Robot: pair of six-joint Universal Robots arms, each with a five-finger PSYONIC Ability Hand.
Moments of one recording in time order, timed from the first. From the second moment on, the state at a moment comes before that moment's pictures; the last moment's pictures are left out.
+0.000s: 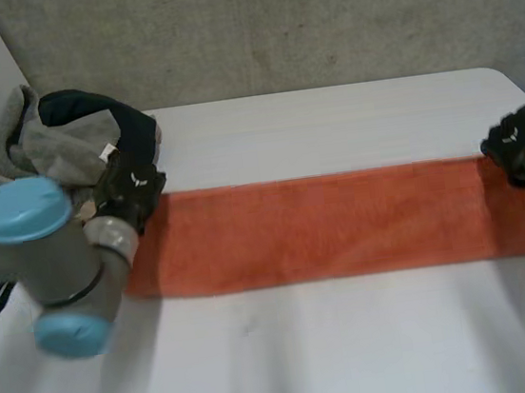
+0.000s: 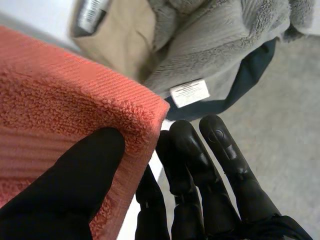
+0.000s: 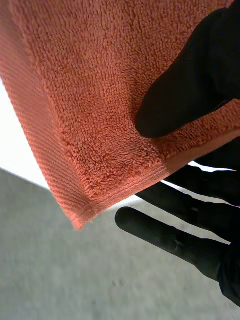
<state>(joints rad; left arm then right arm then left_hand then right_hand) 4.33 -2.12 -1.51 3.52 -1.60 4.07 1.58 -1.02 1.49 -0.25 1.40 2.08 1.17 1.20 1.19 1.20 0.98 1.13 1.18 1.19 1.20 1.02</state>
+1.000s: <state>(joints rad) 4.21 -2.07 -1.44 3.53 -1.50 3.59 1.38 -1.03 1.49 0.04 1.20 2.43 0.19 0.21 0.21 0.20 0.05 0.43 0.41 0.42 0.43 0.26</state>
